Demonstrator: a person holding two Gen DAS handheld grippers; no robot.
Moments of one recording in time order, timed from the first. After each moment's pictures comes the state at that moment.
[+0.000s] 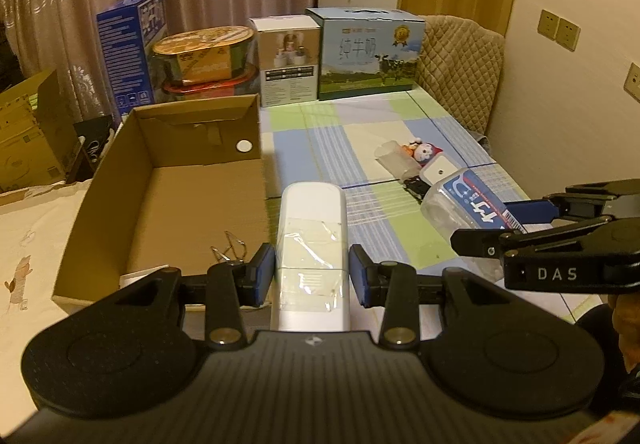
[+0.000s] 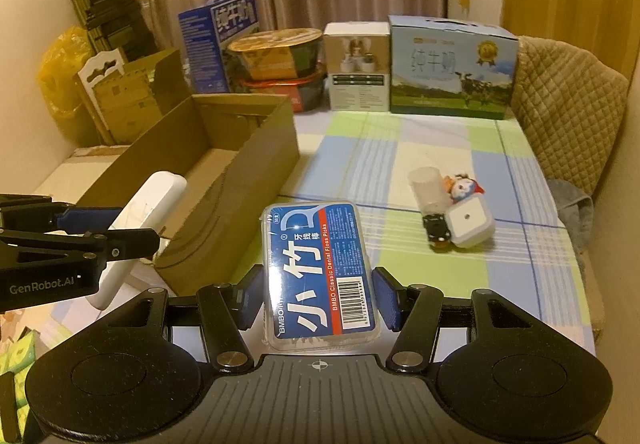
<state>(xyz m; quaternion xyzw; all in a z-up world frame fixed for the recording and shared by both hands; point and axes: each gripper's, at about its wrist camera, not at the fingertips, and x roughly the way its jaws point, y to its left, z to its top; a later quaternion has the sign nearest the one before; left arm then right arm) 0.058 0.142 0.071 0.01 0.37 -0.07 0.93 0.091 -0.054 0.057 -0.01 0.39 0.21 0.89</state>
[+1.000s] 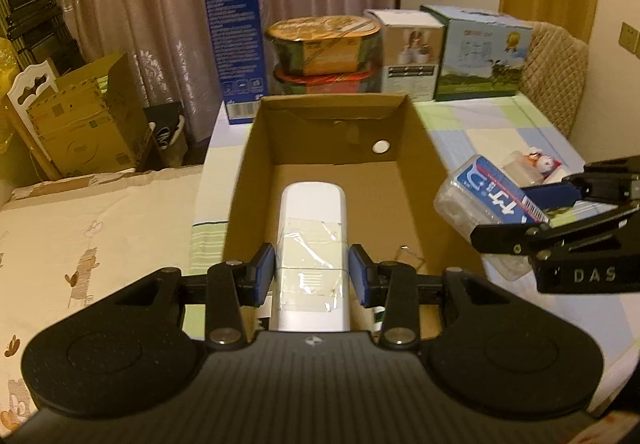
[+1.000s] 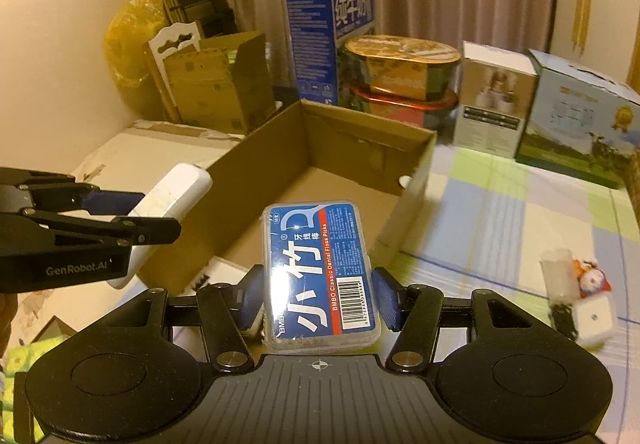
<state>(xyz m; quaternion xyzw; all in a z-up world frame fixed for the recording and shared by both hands) 0.104 0.280 0.062 0.03 0.39 0.02 0.92 0.160 0.098 0.049 -0.05 0.39 0.32 0.87</state>
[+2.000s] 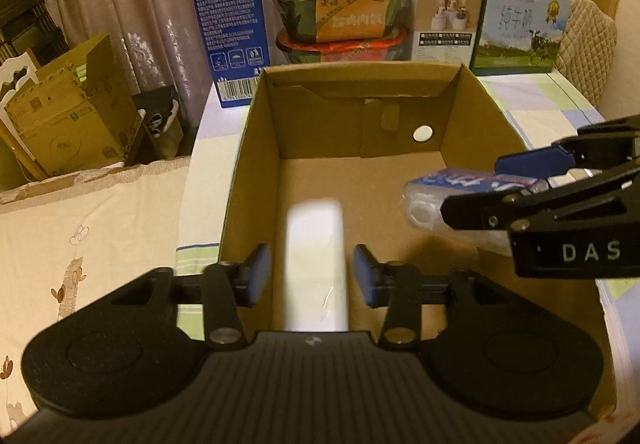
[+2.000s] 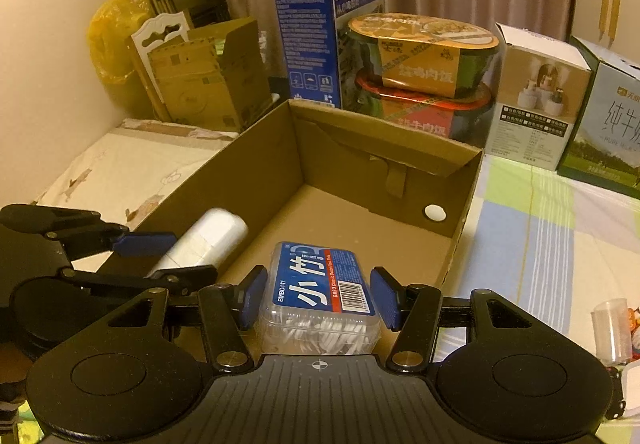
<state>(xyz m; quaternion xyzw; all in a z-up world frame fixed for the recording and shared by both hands) 0.207 0.308 -0.004 0.04 0.42 0.02 0.91 0.256 0.154 0.004 -0.04 0.40 0.31 0.86</state>
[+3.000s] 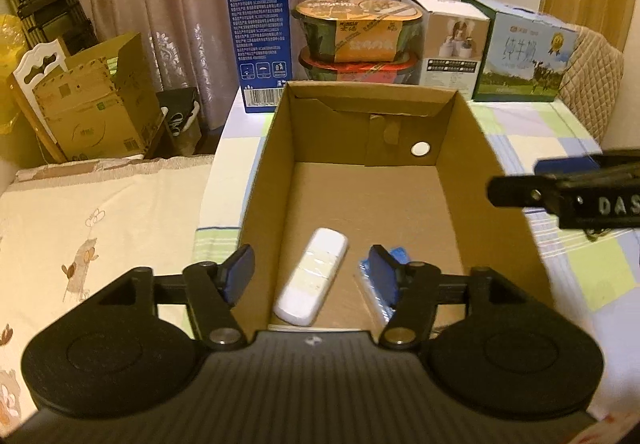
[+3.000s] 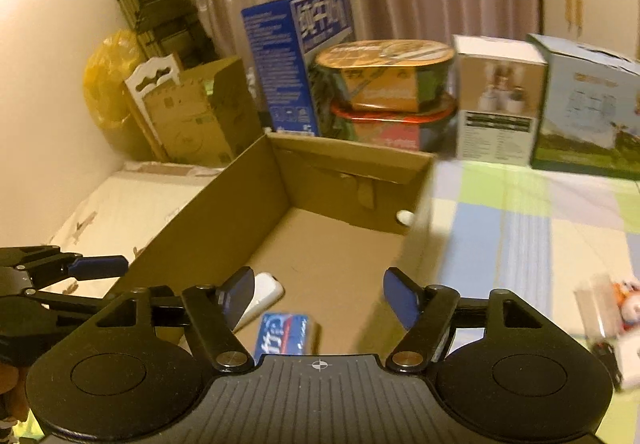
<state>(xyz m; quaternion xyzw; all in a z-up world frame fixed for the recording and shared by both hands) 0.156 0.299 0.027 0.00 0.39 0.05 0.92 0.229 0.092 0.025 0.02 0.37 0.30 0.88</state>
